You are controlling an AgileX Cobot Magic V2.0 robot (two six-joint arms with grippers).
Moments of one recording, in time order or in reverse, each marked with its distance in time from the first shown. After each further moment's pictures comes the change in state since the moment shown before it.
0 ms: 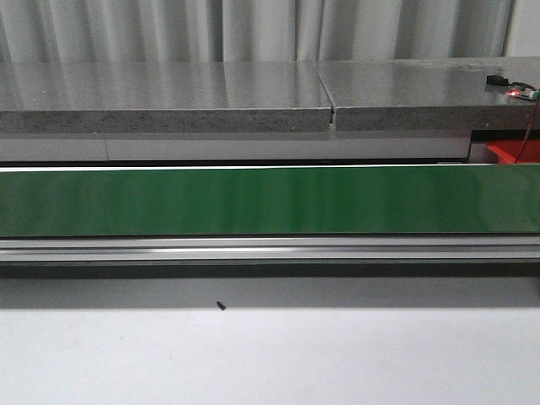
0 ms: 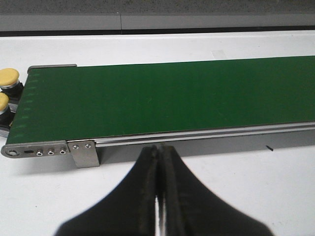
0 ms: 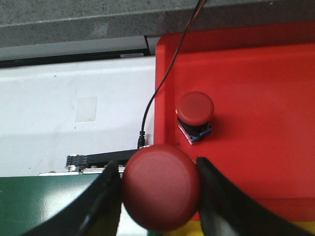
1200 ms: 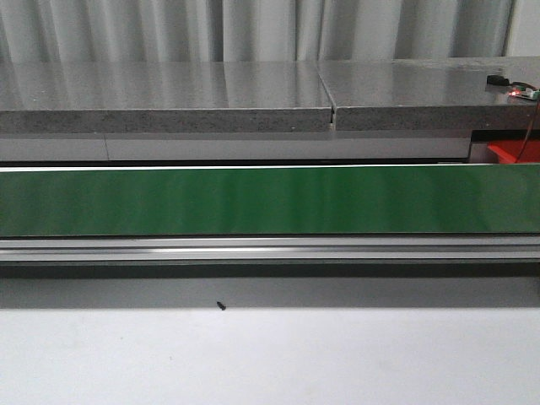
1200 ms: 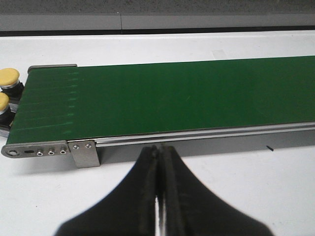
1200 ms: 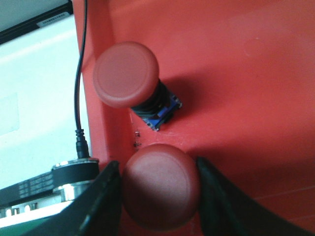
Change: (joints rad) left arm 0.000 0.000 0.000 0.000 0.000 0.000; right arm 0.000 0.300 -0.002 0.166 -0.177 -0.002
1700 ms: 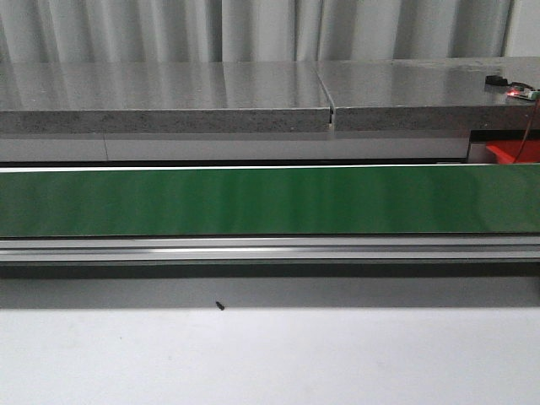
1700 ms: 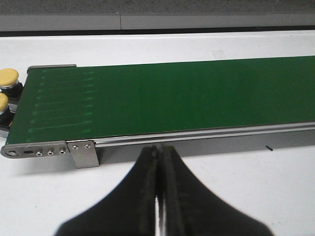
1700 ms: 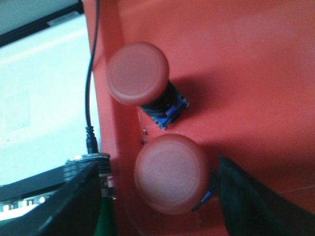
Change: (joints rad) left arm 0.000 0.000 0.000 0.000 0.000 0.000; right arm 0.000 -0.025 0.000 0.002 0.022 -0.014
